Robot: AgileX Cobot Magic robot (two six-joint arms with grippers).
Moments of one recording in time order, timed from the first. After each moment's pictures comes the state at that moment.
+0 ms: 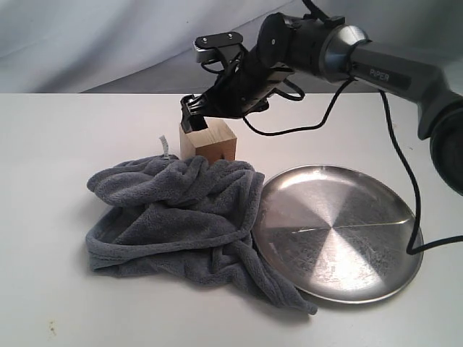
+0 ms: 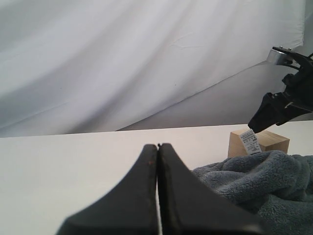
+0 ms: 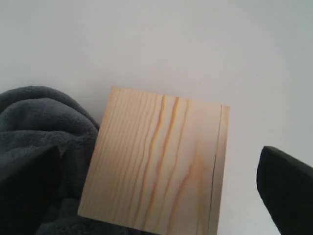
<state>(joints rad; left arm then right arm) -0.13 0.00 0.00 -0.06 0.10 0.06 0.63 2.32 -2.00 0.32 0.72 -0.27</state>
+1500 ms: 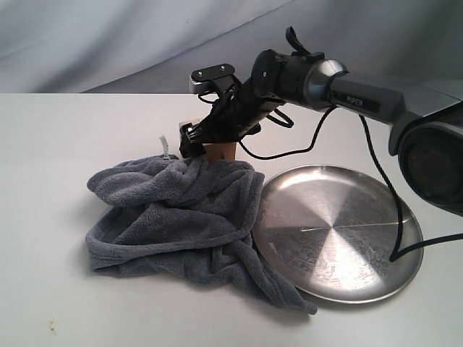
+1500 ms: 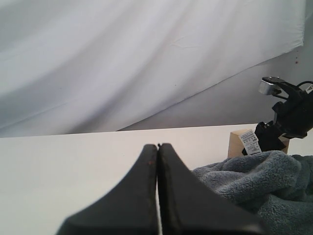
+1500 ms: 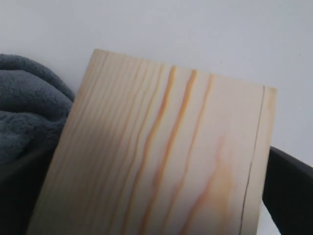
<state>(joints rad) -0.13 0.00 0.00 -0.06 0.10 0.06 0.63 2.43 -2.00 0.41 0.67 -0.42</state>
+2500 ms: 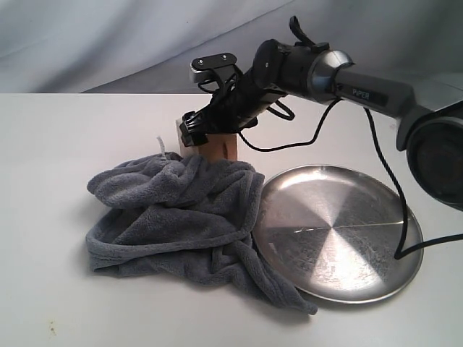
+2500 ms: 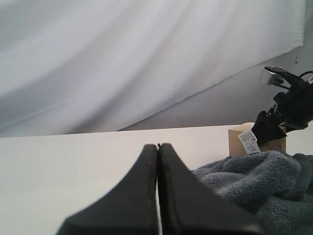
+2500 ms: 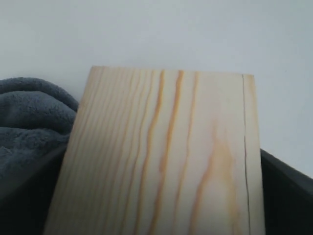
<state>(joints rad) -0.13 0.00 0.00 -0.06 0.10 0.06 0.63 2.40 -2.00 0.41 0.66 -0.38</state>
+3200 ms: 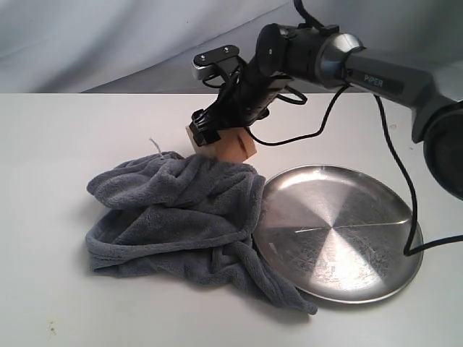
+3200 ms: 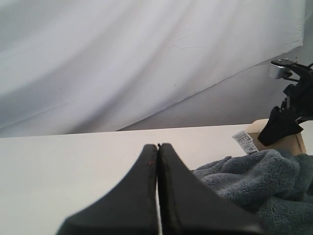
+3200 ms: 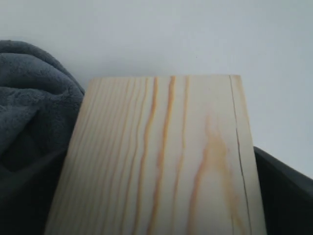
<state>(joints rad) -0.13 0.00 0.00 -0.06 0.10 0.06 0.63 2.34 -2.00 0.25 0.77 -0.34</state>
